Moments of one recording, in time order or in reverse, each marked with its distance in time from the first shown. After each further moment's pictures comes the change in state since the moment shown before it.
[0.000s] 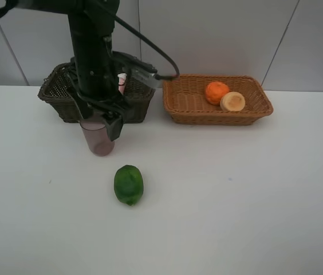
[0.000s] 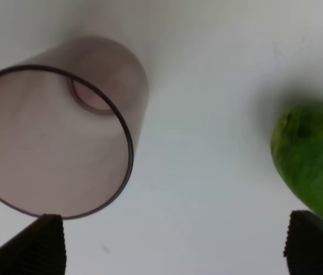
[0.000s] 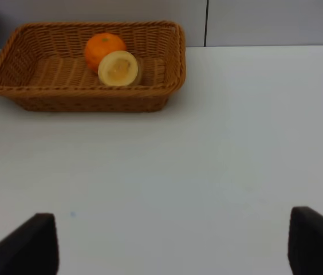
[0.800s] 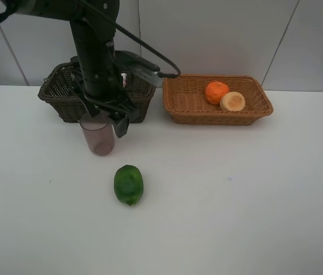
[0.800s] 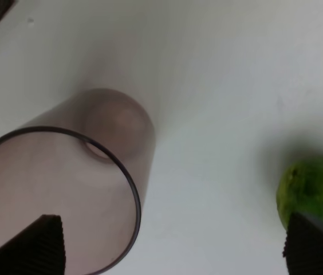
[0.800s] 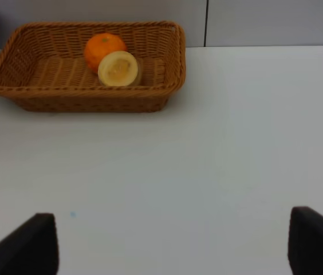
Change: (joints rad) left arm 0.001 0.004 0.024 0.004 -0.133 -0.018; right arm 0.000 0.000 0.000 0.000 0.000 0.000
